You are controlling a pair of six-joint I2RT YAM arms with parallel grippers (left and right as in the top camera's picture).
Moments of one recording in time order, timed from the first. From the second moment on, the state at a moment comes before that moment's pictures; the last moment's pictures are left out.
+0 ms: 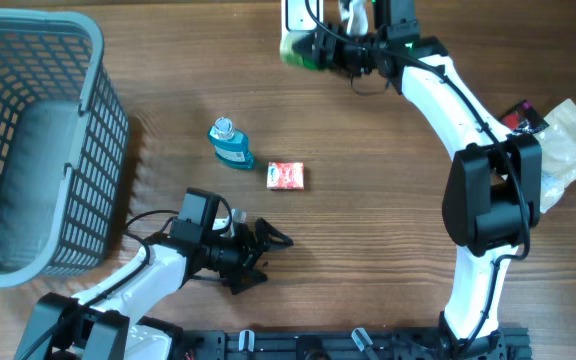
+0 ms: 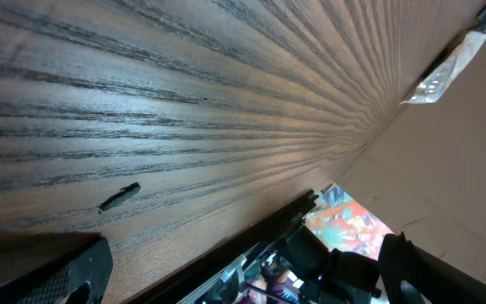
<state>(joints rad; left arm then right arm) -0.31 1.38 0.35 -0.21 0.86 -1.02 0.25 2.15 1.76 -0.32 -0.71 0.57</state>
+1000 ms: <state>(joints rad) -0.31 1.38 0.35 -0.22 0.86 -1.02 0.36 2.33 1.76 0.31 0.08 0.25</state>
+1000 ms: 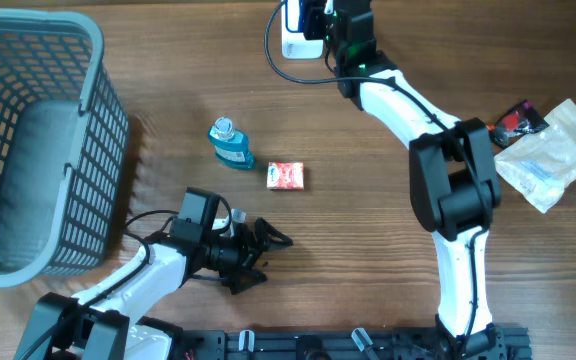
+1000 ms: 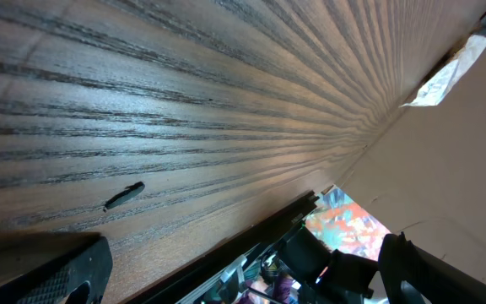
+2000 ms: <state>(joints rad) -0.31 1.38 0.35 -0.22 0.86 -1.03 0.43 2.40 1.76 0.30 0.28 0.10</state>
